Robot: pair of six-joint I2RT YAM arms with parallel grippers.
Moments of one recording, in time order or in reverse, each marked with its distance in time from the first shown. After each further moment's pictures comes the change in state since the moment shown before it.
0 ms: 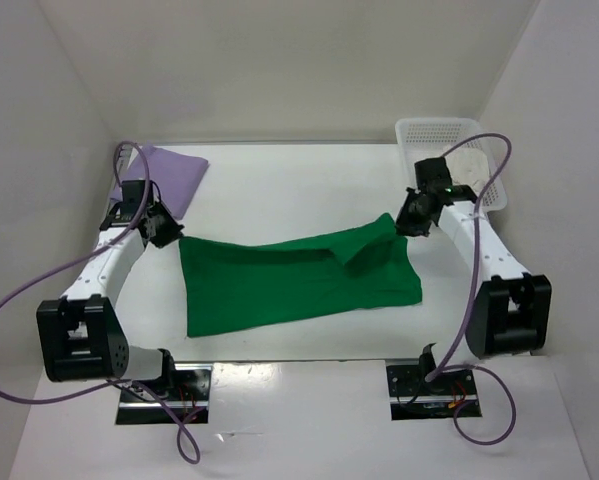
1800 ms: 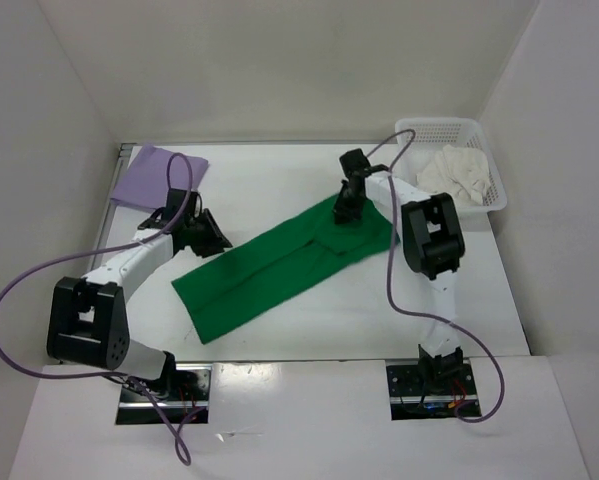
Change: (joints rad) left arm -0.235 0.063 -0.117 0.076 0.152 -0.129; right arm 0.211 0.575 0.280 0.141 -0.026 0.209
